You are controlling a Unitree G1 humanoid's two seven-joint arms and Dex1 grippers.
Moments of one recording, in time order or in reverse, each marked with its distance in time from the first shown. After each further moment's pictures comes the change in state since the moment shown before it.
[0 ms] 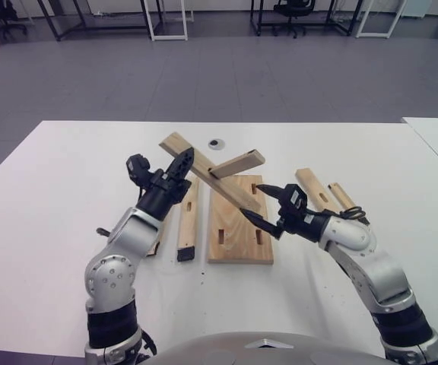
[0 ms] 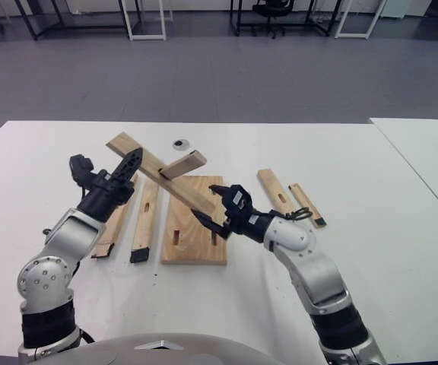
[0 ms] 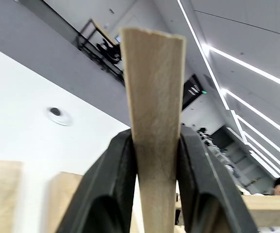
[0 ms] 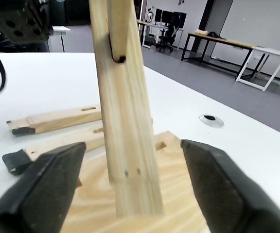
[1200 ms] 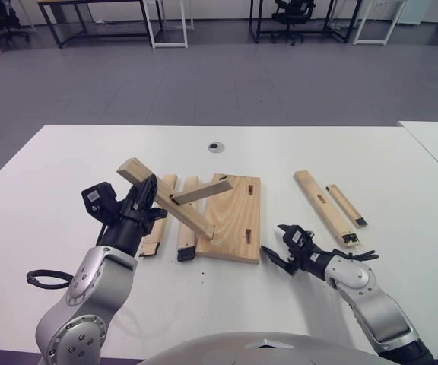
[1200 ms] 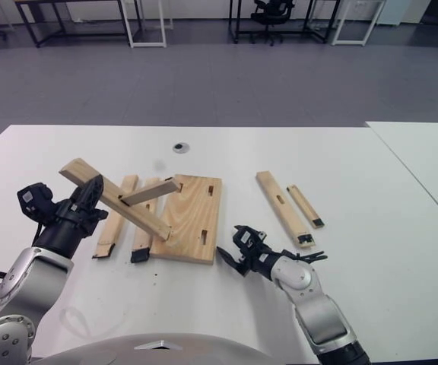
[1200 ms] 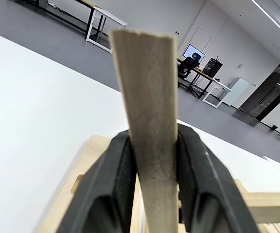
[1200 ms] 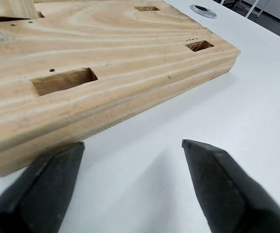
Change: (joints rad) left arm 0.263 0.184 -0.072 -0.317 0.122 -0.069 0.310; right arm 0.203 -0.011 0.051 0.107 -0.256 -0.056 -0.079
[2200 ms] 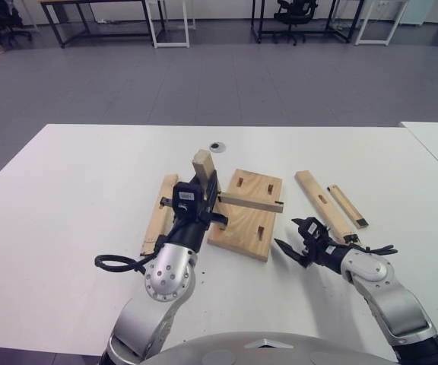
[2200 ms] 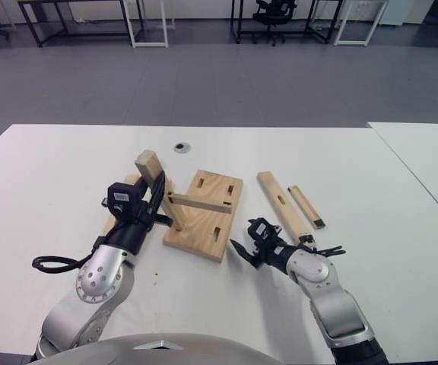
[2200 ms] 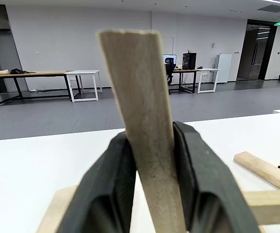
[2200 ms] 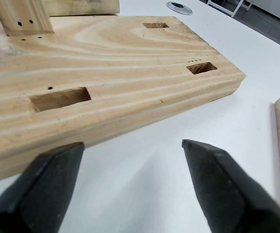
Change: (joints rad) left arm -0.145 -0.093 -0.549 0.149 0.841 -0.117 -0.129; right arm -0.021 -0.042 -0.088 -0.016 0.062 0.051 0.018
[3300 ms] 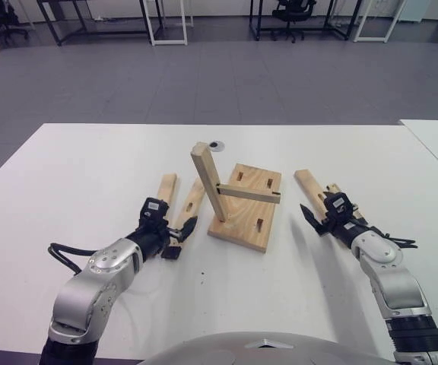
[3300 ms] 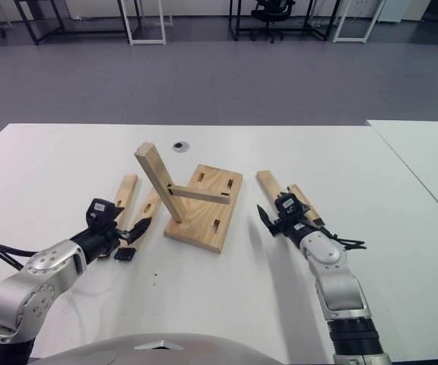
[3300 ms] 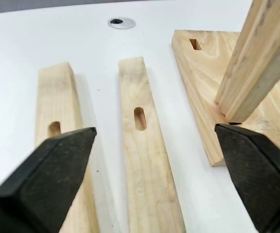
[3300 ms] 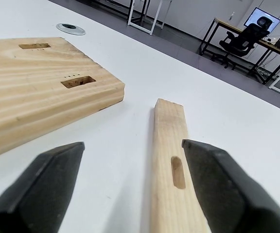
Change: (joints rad) left arm 0.025 0.258 0.407 0.159 -0.315 0.393 -0.465; right arm -0.126 0.078 -0.155 0.229 -0.032 -0.156 -0.167
